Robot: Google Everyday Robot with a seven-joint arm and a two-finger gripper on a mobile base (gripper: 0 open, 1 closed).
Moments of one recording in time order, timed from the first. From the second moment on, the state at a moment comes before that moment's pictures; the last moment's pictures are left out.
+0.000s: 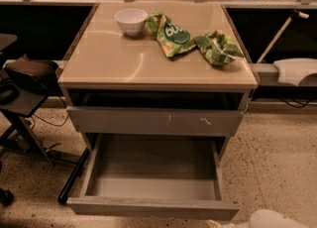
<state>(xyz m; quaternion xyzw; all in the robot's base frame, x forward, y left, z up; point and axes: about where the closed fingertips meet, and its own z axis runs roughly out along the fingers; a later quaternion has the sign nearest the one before) 0.267 -0.135 0.420 -0.46 0.83 0.27 0.17</state>
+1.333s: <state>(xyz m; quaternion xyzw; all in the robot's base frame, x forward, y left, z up) 0.372 -0.107 0.398 -0.41 0.85 0.24 0.23</state>
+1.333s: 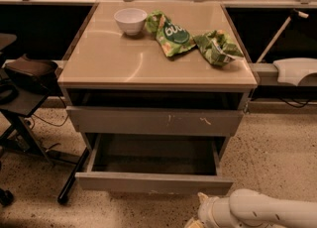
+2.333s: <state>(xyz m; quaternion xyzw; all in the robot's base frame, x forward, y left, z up) 0.411 -0.084 0.410 -0.42 0.83 0.27 0.25</state>
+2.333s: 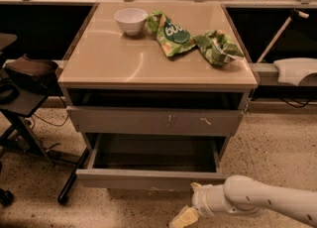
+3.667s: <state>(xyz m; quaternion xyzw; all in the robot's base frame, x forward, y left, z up) 0.488 -0.023 0.454 -0.43 0.82 0.27 0.27</state>
